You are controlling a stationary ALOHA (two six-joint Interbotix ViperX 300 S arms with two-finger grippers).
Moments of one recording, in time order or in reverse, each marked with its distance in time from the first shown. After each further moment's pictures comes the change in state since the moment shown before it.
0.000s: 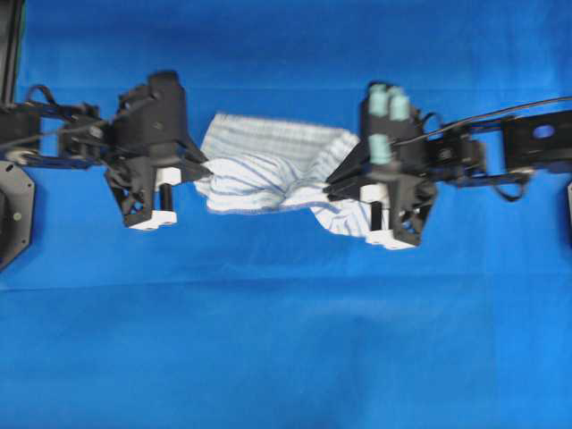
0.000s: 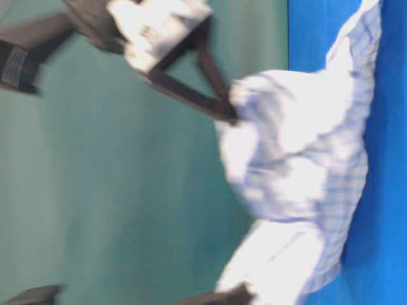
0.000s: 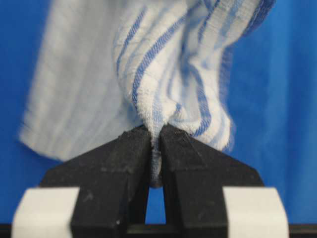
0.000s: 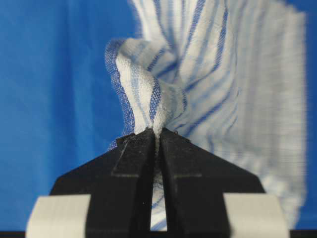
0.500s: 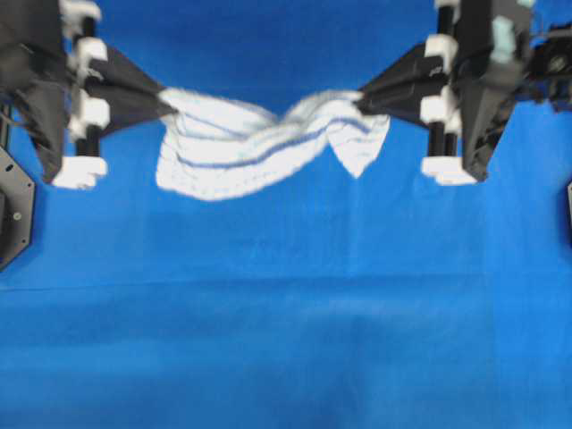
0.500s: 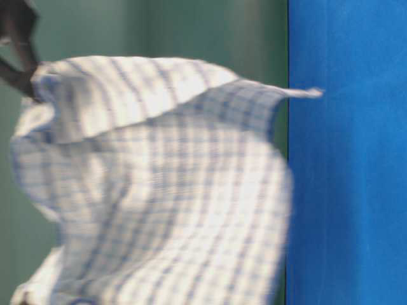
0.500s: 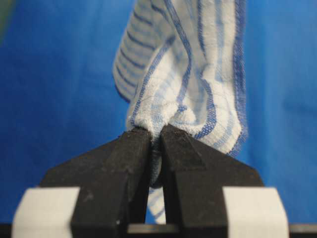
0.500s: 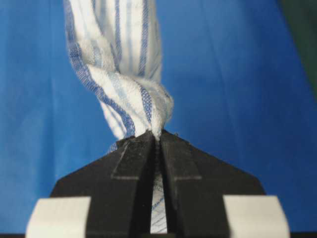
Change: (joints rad) left arm 0.044 -0.278 -0.219 0.000 0.193 0.005; right arm -0.067 -0.227 -0.215 -0.117 0.270 -0.003
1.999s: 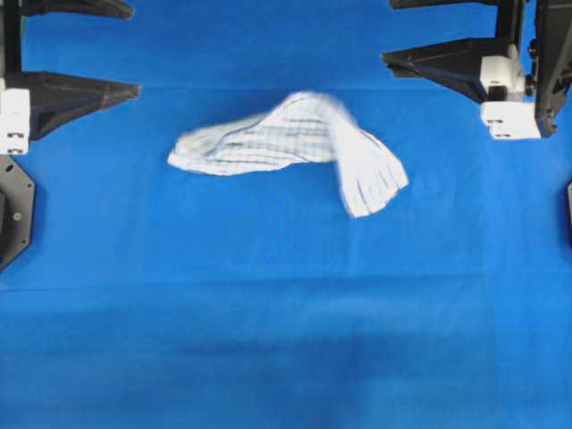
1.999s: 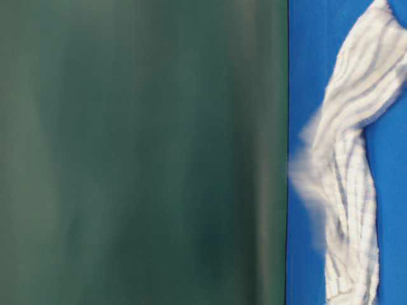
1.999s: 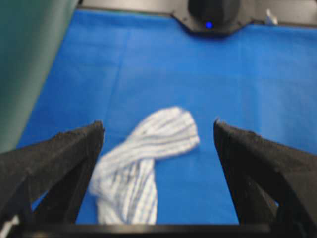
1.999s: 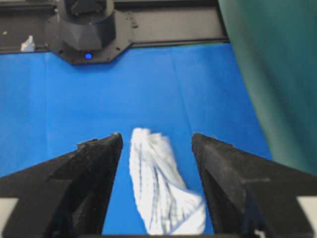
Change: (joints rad) left arm 0.002 -0.057 -0.158 0.000 0.101 0.029; right arm 0.000 -0.037 -0.221 -0.038 0.210 0.002
